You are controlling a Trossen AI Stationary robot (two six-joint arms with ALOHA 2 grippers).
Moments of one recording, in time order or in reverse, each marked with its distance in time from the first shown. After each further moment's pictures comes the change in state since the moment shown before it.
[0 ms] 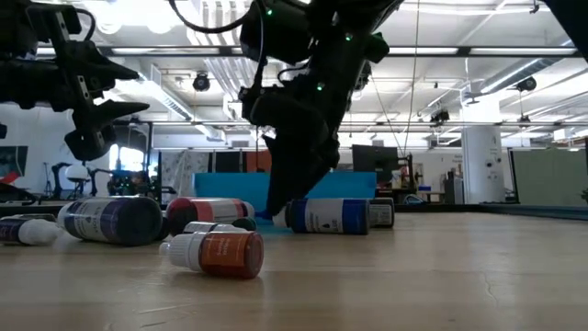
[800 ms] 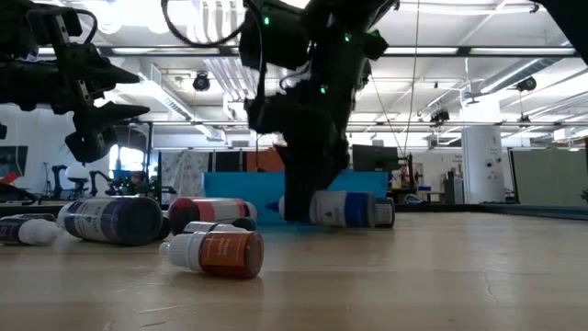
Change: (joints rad) left arm 0.000 0.021 -0.001 -0.003 0.000 0.027; right arm 0.000 0.013 0.045 -0.123 -0.024 0.052
